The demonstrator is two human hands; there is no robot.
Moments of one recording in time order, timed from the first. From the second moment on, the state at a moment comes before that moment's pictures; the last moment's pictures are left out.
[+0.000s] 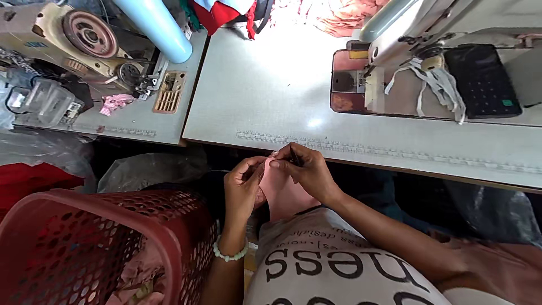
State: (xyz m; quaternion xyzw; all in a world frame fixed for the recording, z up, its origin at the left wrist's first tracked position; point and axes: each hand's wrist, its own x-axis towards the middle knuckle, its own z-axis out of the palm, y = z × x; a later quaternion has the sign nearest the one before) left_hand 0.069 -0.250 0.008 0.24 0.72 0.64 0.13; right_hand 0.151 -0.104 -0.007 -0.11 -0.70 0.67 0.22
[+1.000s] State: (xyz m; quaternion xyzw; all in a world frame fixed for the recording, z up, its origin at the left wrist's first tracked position) left_hand 0.131 -0.376 0.035 0.44 0.61 0.61 0.25; right_hand 0.074 -0.125 -0.097 -0.01 -0.88 0.26 -0.40
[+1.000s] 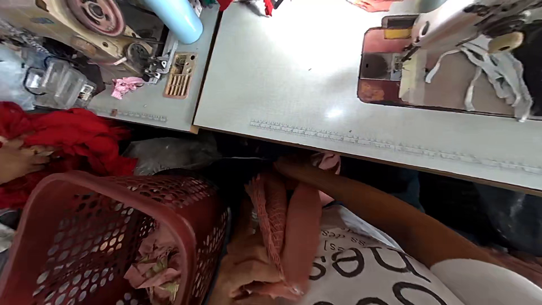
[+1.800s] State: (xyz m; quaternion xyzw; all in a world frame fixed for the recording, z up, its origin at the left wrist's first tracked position) left_hand 0.106 -0.363 0.030 0.42 0.59 0.65 0.25; right_hand 0.078 -0.132 -0.101 -0.03 -0.88 0.19 -0.42
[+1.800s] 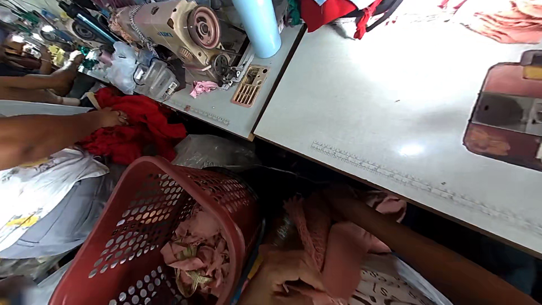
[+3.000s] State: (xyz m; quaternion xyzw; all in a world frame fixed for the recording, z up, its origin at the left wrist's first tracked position) left_hand 0.077 -0.312 0.074 0.40 0.69 0.60 0.04; right_hand 0.165 -0.069 -0.012 -0.06 -0.84 0.53 0.09
